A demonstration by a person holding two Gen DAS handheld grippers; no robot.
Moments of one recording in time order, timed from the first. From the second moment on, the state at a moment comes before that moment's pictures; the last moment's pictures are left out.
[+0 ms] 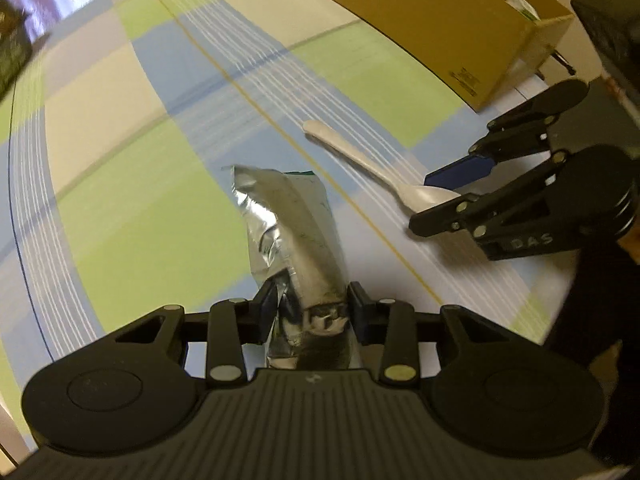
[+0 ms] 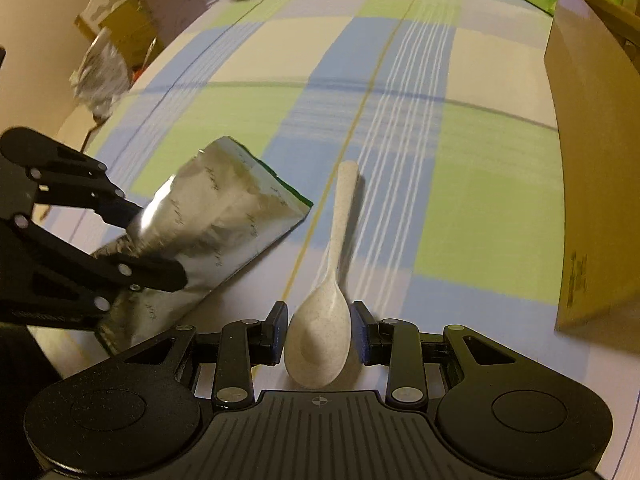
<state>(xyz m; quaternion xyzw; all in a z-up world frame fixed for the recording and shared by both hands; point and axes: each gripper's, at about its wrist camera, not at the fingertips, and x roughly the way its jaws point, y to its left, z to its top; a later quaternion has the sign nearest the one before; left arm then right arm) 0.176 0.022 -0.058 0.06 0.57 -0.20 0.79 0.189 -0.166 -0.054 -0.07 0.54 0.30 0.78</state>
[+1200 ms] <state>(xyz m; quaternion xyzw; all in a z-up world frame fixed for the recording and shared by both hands) 0.175 0.012 -0.083 0.10 0.62 -0.20 0.75 0.174 -0.168 -0.066 -0.14 0.50 0.29 0.80</state>
